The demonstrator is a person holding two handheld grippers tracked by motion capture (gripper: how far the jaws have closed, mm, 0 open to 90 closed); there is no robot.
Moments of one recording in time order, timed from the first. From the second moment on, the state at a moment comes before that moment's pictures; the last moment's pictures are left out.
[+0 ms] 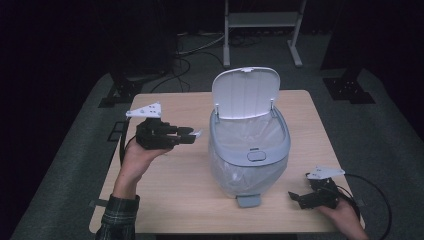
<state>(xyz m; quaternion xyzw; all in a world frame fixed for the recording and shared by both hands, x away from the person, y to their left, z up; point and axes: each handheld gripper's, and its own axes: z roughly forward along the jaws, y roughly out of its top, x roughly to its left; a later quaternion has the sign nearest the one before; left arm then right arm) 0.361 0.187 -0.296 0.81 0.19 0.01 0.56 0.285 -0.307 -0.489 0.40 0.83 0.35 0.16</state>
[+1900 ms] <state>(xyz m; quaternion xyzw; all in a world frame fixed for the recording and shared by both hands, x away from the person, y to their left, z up) 0.374 0.047 -0.238 0.83 0.08 0.02 0.56 0.285 -0.306 -0.489 0.39 0.83 0.35 0.16</state>
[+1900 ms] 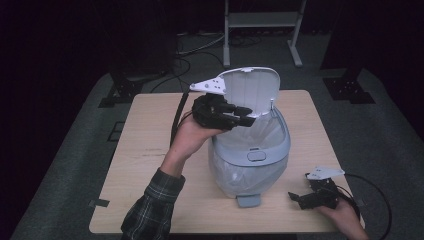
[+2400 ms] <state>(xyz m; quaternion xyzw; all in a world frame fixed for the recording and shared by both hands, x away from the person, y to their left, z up) 0.374 0.084 -0.233 0.82 0.11 0.05 0.56 0.285 -0.306 -0.489 0.39 0.83 0.35 0.16</state>
